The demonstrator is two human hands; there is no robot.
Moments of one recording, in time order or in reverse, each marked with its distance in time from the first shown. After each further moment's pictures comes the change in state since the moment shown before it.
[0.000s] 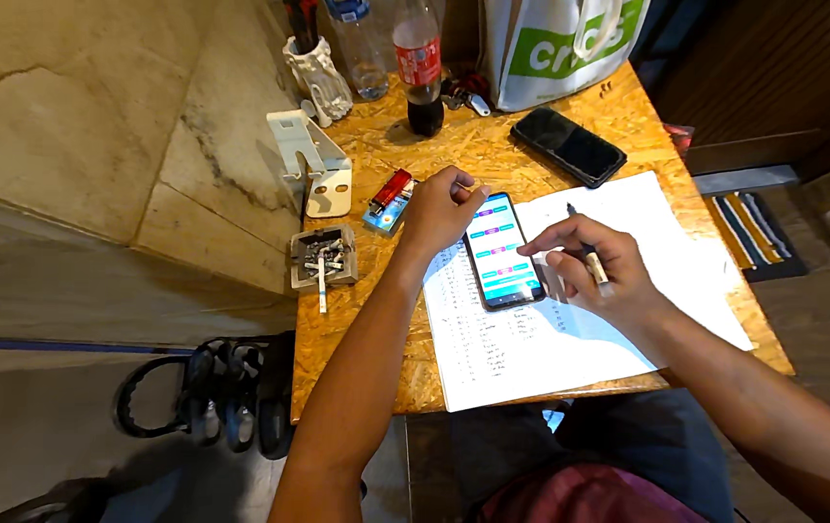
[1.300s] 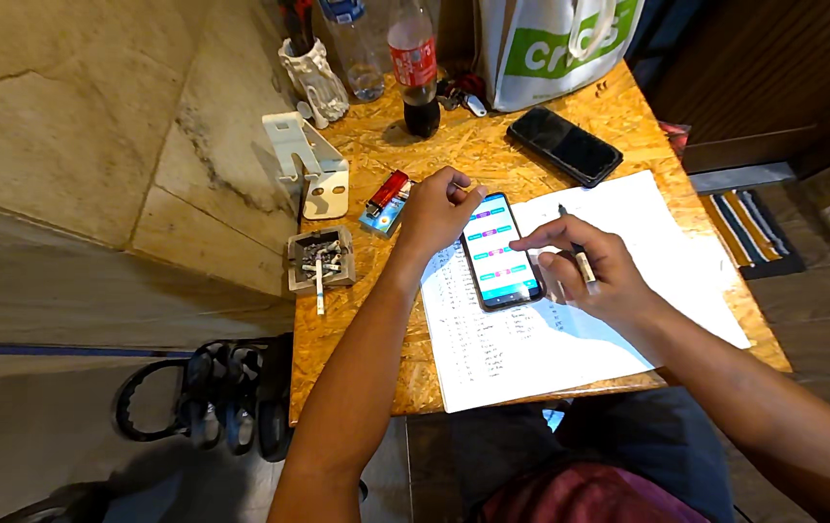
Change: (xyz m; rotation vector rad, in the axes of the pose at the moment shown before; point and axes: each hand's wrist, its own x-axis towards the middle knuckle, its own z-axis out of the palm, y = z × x) left_hand -0.001 0.000 0.000 -0.001 0.004 -0.011; right_hand 0.001 0.002 0.002 -0.032 -0.030 0.037
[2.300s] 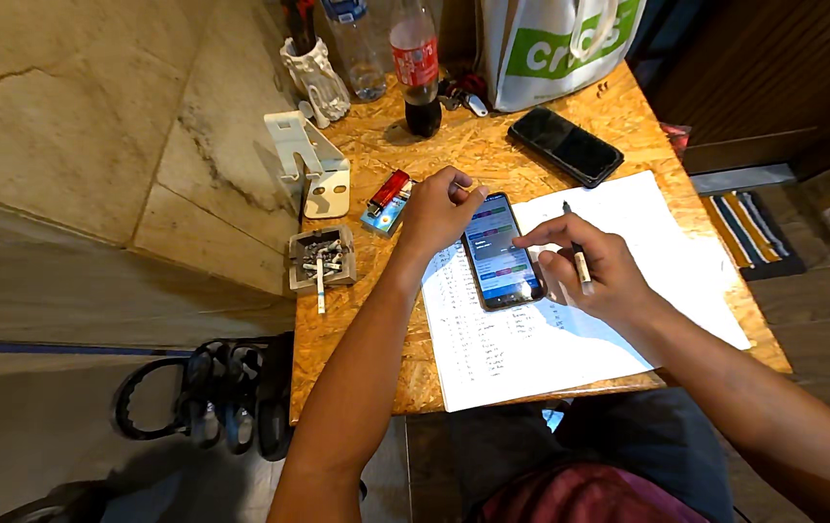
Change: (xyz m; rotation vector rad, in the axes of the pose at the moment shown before) left_hand 0.000 0.000 0.000 0.010 -0.002 0.007; right_hand 0.000 0.001 0.000 -0.154 0.020 -0.030
